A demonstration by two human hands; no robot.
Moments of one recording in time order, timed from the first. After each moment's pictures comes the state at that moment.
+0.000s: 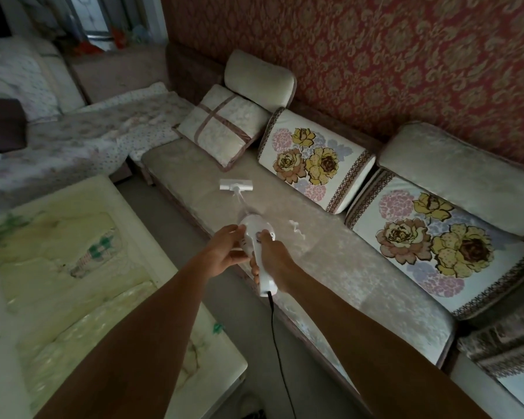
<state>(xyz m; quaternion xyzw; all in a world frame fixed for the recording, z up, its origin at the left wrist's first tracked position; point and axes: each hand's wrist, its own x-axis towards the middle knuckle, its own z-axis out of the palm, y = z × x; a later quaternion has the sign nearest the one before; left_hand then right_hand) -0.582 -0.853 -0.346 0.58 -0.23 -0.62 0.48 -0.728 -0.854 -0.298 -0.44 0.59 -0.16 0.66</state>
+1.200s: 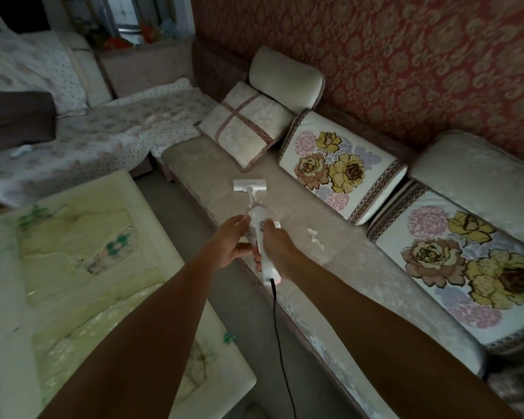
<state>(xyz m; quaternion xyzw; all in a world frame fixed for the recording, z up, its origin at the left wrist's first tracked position) -0.540 -0.893 -0.329 0.56 -0.26 -0.59 0.52 -0.666 -0.926 -0.293 -0.43 0.59 -0.14 0.67</state>
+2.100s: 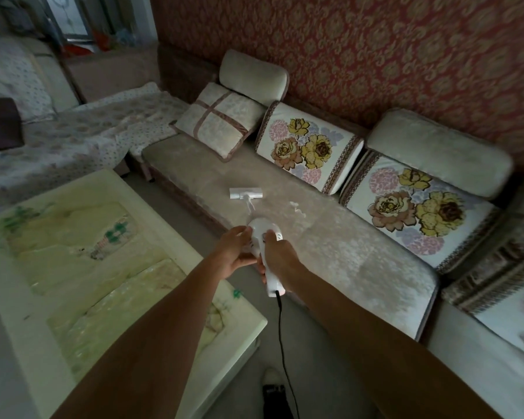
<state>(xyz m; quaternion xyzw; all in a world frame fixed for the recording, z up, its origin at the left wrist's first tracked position) -0.561 -0.686 -0.347 0.56 -0.24 -0.64 0.48 -0.694 -0.670 -0.280 -0.45 0.65 -0.19 0.58</state>
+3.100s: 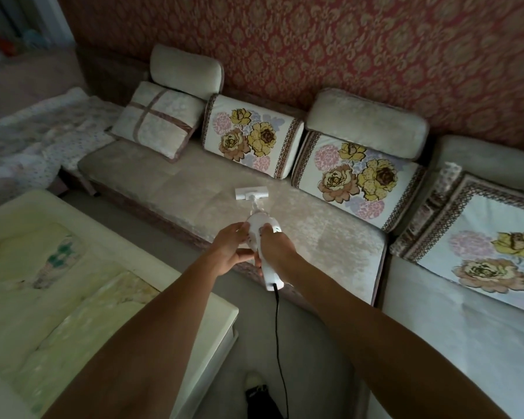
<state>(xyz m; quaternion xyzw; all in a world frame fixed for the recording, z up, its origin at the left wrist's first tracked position) -0.665 -0.678 -0.335 0.51 -0.29 -0.69 0.43 -0.788 -0.639 -0.261 -0.35 0.69 -0.27 0.57</state>
